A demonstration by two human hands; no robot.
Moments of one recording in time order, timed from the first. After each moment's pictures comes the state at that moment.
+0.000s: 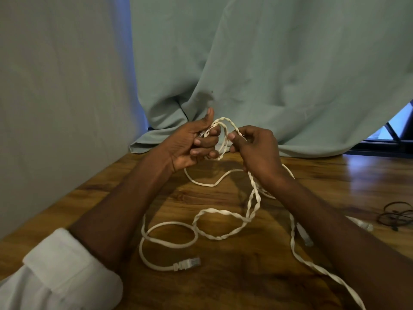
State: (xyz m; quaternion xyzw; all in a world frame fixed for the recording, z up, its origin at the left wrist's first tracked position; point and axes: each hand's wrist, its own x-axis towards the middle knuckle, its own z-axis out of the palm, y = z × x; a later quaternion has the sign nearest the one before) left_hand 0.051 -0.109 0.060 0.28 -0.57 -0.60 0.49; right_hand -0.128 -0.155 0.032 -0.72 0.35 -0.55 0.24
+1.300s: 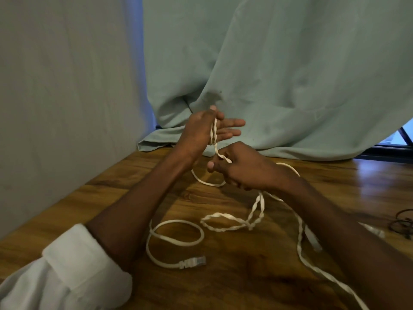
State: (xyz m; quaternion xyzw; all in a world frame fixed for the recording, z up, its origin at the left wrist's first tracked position) left_hand 0.034 -0.119 0.063 0.35 -0.55 -0.37 0.66; right_hand -0.117 -0.116 0.048 -0.90 0.30 -0.23 0.23
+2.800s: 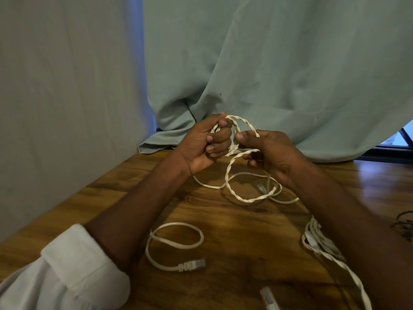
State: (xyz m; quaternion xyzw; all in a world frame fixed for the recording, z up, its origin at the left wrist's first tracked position) left_hand 0.035 -0.113 0.060 0.20 -0.53 -0.62 0.55; right_hand -0.144 -0.148 0.057 -0.63 0.31 -0.46 0.54
